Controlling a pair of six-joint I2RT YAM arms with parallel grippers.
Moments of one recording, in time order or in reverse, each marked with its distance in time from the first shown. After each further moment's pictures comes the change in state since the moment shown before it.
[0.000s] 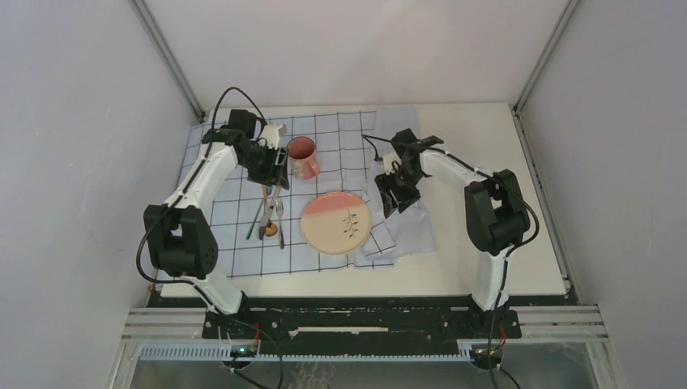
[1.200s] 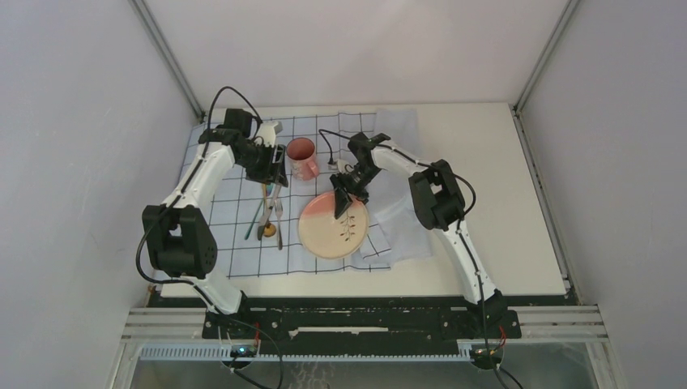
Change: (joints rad) left arm 0.027 0.000 0.000 0.020 0.017 -0.025; right arm 0.118 0.570 0.571 -0.154 -0.534 0.024
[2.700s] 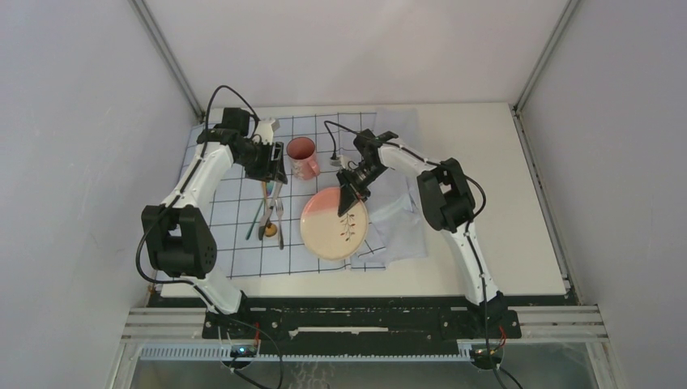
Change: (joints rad) left arm 0.012 0.000 0.000 0.034 0.000 -0.026; right arm -0.003 -0.110 -0.114 0.037 -0.111 -0.043
